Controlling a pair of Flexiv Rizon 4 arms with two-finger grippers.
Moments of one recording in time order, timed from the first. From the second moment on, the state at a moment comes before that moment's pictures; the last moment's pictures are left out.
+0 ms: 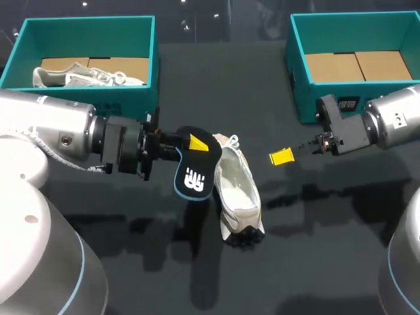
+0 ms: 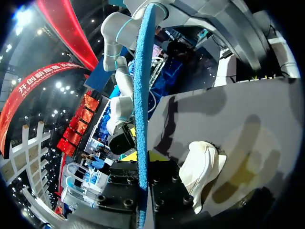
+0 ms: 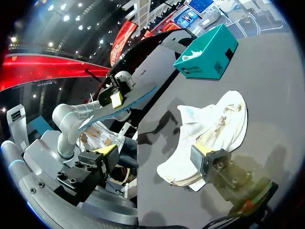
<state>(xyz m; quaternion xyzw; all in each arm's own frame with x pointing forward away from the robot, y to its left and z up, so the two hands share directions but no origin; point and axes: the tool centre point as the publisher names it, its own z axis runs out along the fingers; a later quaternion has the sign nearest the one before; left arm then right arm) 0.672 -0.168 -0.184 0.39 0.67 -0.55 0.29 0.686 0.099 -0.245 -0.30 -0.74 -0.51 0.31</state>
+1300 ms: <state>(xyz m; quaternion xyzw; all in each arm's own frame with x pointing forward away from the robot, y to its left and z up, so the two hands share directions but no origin) 0.621 -0.186 -0.191 0.18 0.71 -0.68 0.06 0.661 0.046 -0.305 -0.25 -0.90 -0.34 0.07</state>
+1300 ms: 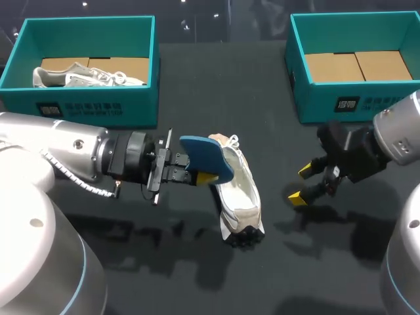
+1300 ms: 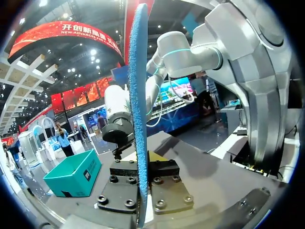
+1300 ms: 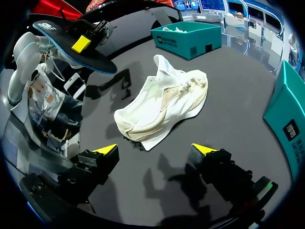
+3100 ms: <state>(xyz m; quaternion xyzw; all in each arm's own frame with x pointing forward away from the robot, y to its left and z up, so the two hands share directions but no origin) 0.612 -0.220 -0.227 0.13 0.70 -0.69 0.09 0.676 0.091 -0.356 -0.04 -0.96 -0.27 0.04</state>
